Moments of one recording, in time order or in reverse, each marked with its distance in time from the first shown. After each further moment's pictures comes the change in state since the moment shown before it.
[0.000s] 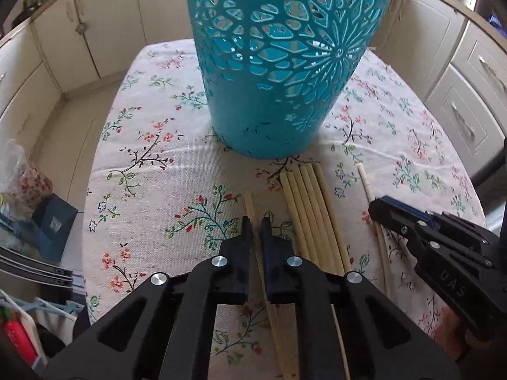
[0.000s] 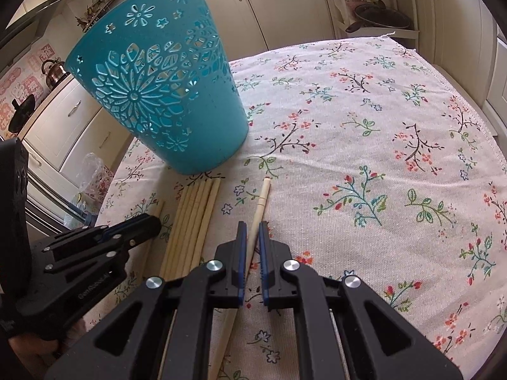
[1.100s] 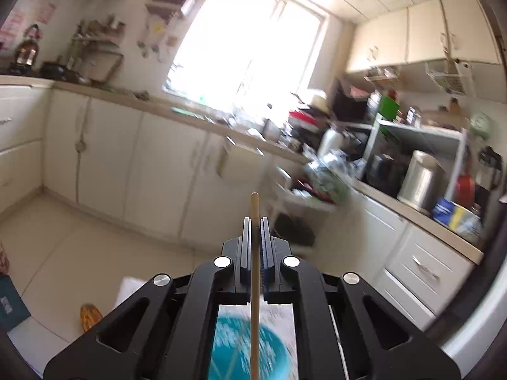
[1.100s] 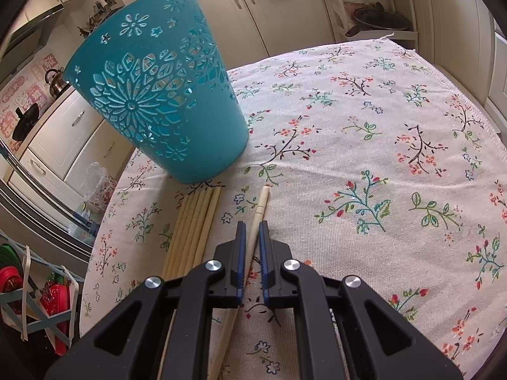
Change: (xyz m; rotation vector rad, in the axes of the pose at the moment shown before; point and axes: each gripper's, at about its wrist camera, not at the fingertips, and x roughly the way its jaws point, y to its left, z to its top) left arm -0.203 0.030 0.153 -0.207 -0.856 -0.218; right arm 0.001 -0.014 0.003 0.031 -0.037 0.043
